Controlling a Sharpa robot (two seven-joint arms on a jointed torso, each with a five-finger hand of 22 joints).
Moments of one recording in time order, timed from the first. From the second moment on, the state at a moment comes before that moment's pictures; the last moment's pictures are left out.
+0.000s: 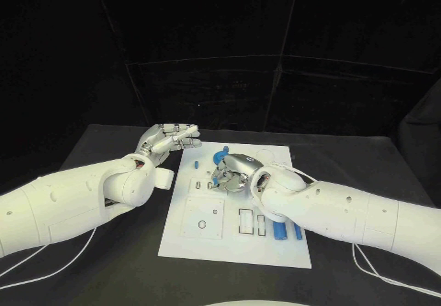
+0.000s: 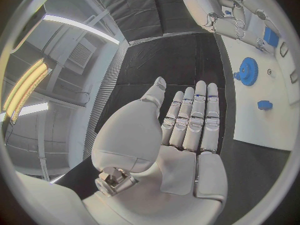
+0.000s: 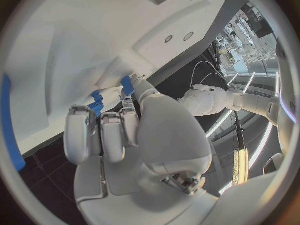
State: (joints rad) left arm 1.19 -0.81 -0.10 1.42 0.03 -0.29 0.51; left_hand 1.33 0.05 0.01 0.00 0.05 0.96 0.22 0.10 0.07 1.02 0.17 0.14 0.07 1.07 0.13 0.17 0.11 0.18 0.90 0.25 0.21 0.08; right arm 1.07 -0.48 -0.01 1.34 -1.47 -0.34 -0.17; right_hand 1.41 0.01 0.16 0.03 0.16 1.10 0.12 0.11 0.06 1.46 0.03 1.38 1.31 1.47 -0.04 1.52 1.31 0.07 1.45 0.06 1.46 1.31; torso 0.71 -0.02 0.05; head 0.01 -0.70
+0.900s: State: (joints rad) left arm 1.19 -0.81 -0.10 1.41 0.04 -0.29 0.50; left_hand 1.33 0.05 0.01 -0.01 0.05 0.96 0.22 0.10 0.07 1.02 0.17 0.14 0.07 1.07 0.13 0.17 0.11 0.18 0.90 0.25 0.21 0.08; right arm 1.08 -0.48 -0.01 1.34 -1.47 -0.30 -0.17; right_hand 1.37 -0.03 0.17 0.03 0.14 1.08 0.13 0.08 0.06 1.45 0.04 1.38 1.31 1.47 -0.03 1.52 1.31 0.07 1.45 0.07 1.46 1.31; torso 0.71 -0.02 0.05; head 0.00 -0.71
